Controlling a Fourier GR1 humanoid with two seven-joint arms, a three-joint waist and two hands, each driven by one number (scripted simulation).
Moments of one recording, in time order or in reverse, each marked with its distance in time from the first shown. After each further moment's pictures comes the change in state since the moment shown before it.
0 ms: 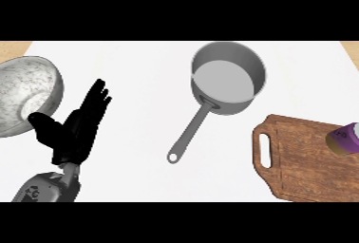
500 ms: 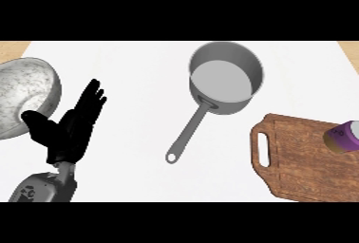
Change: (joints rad) left arm 0.015 -0.023 0.063 0.011 -0.019 -0.054 0.011; right arm -0.014 0.099 0.001 0.027 0.140 -0.009 0.007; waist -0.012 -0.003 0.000
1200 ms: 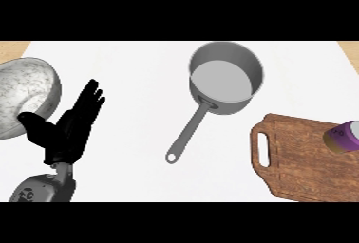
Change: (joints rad) left arm 0.017 -0.046 0.058 -0.010 -0.049 -0.067 0.015; right arm 0.000 0.163 -0.069 -0.088 0.100 0.059 0.139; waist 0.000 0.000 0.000
